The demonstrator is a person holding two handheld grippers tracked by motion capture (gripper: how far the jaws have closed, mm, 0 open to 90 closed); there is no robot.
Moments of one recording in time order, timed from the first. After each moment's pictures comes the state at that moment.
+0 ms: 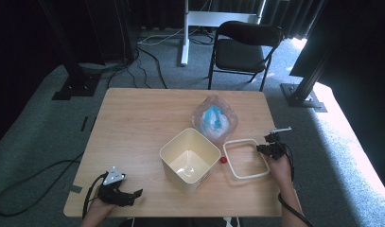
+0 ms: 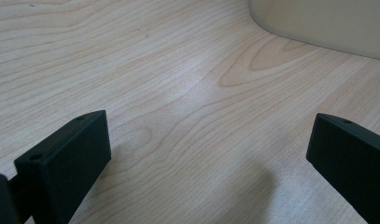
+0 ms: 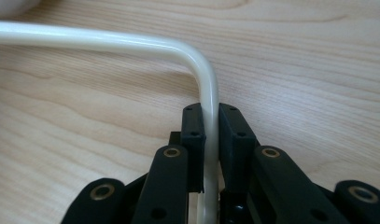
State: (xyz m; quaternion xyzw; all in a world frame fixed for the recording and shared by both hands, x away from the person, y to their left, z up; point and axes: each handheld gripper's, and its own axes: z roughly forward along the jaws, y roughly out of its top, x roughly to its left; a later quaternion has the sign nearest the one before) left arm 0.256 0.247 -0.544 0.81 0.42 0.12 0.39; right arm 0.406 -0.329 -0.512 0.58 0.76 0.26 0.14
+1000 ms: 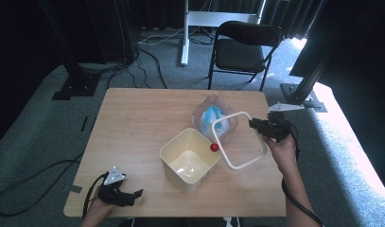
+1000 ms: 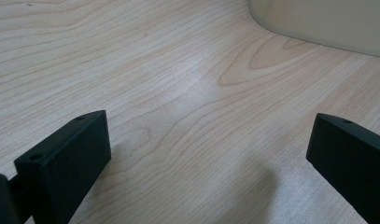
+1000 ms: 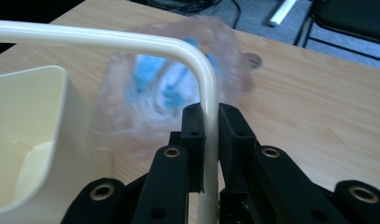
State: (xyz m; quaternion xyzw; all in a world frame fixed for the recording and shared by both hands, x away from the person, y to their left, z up) left arm 0.256 0.247 -0.544 0.81 0.42 0.12 0.38; right arm 0.378 -0.274 -0.362 0.44 0.78 0.41 0.18
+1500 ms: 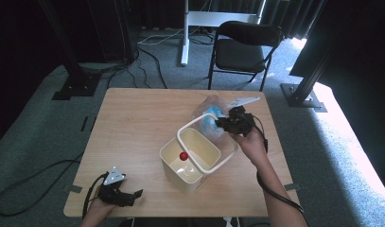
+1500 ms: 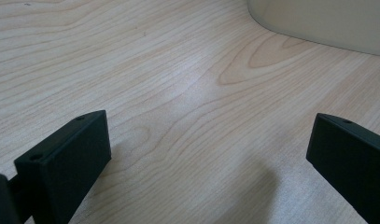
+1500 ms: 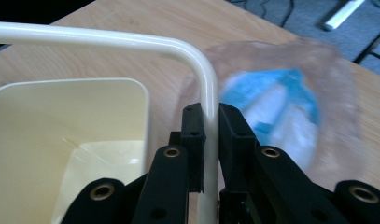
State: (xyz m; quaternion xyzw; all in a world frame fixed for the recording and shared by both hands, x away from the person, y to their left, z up) left arm 0.256 0.247 -0.545 0.81 0.42 0.12 0.38; right arm 0.397 -0.174 -0.360 0.36 0.84 0.38 0.14
